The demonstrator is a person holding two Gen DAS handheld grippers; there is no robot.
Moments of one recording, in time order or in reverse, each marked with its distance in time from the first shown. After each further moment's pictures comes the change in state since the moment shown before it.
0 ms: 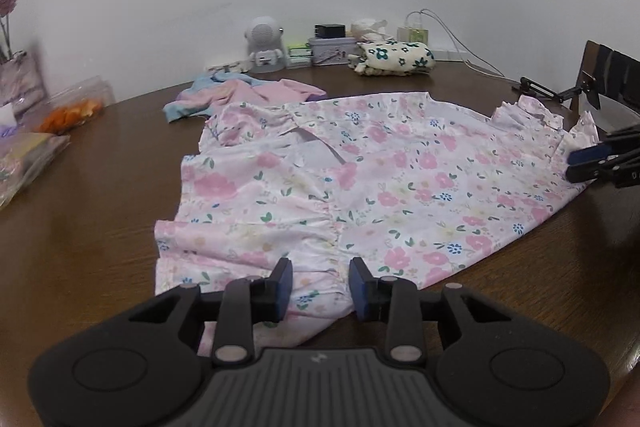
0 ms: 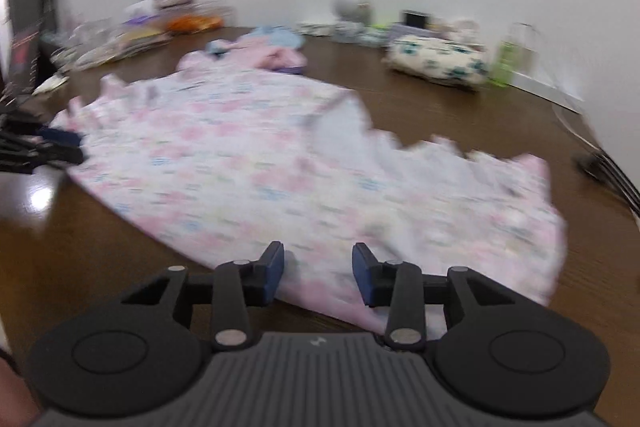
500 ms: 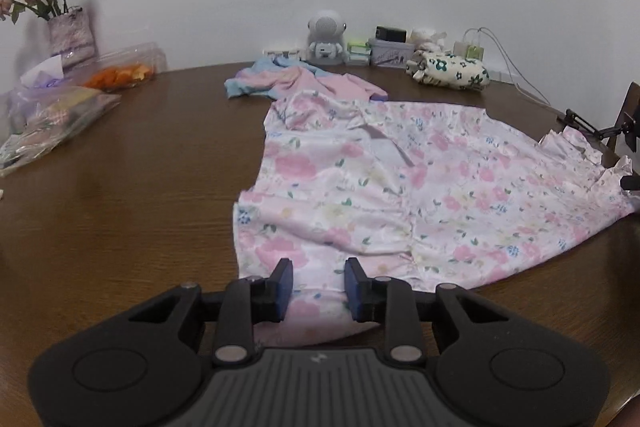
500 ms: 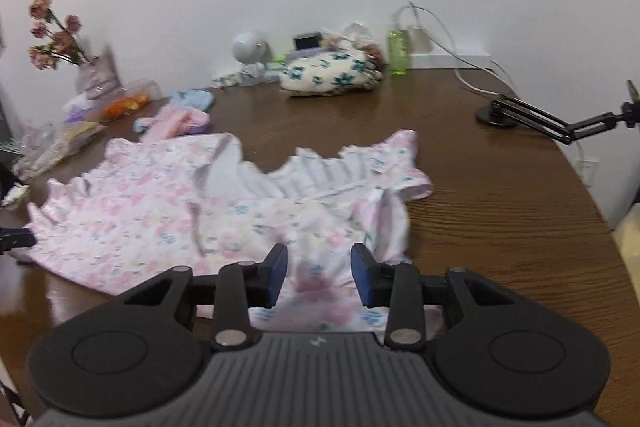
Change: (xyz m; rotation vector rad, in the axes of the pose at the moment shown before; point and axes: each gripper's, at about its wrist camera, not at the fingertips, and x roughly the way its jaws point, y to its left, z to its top) left arm -0.013 0.035 -0.008 -0.149 0.009 0.080; right arm -0.026 -0.075 -0.017 0.259 -0.084 -0.070
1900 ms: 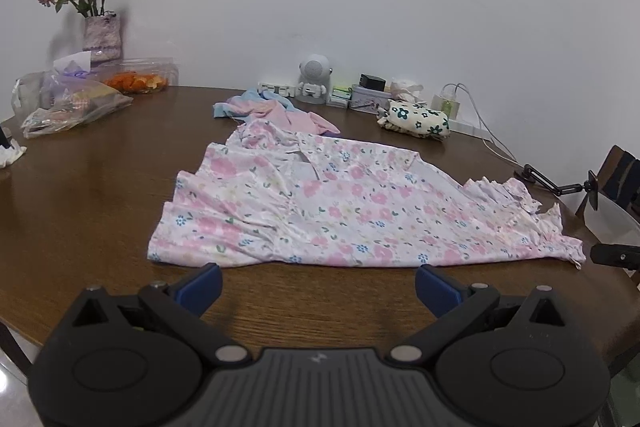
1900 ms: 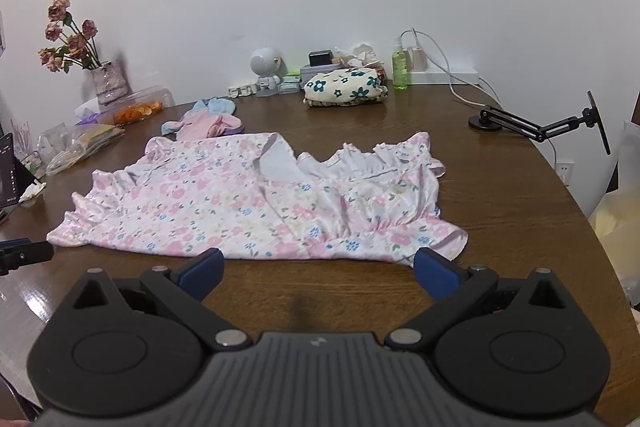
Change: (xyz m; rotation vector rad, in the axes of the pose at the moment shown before) left arm -0.089 -0.092 -0.032 -0.164 -0.116 -0.006; right arm -0.092 0.073 -0.036 0.000 -0.062 -0.032
